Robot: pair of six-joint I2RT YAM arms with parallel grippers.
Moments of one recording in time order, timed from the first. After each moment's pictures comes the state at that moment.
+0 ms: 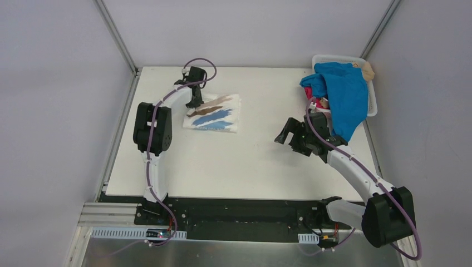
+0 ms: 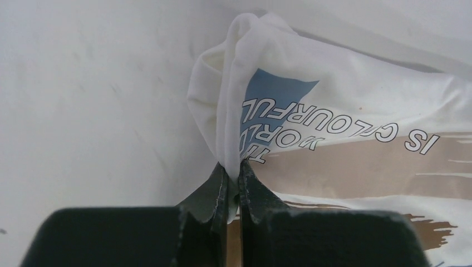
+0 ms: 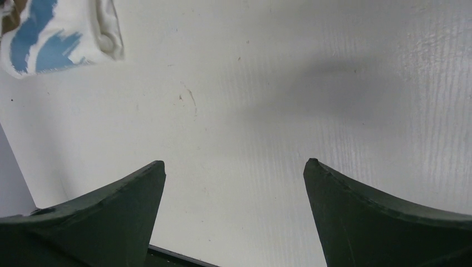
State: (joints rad) left arm -0.27 2.09 1.59 -0.53 -0.34 -0.43; right arm 0.35 1.15 0.73 -0.44 -0.12 0.70
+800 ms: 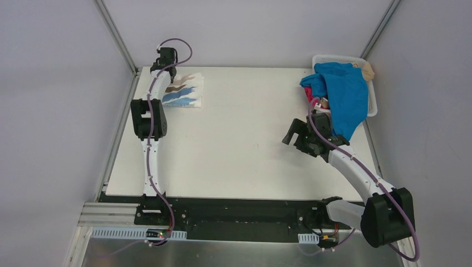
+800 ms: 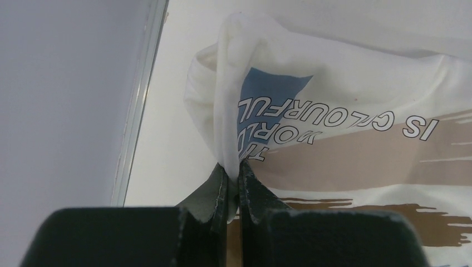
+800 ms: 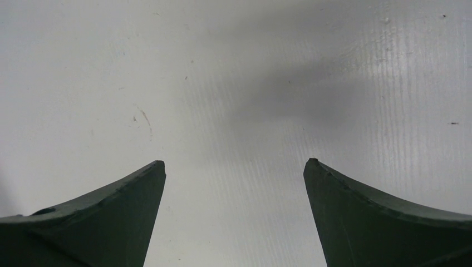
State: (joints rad) left arm 0.01 2.49 2.28 -0.59 -0.56 0.08; right arm 0.32 1.15 0.73 -0.48 0.01 0.64
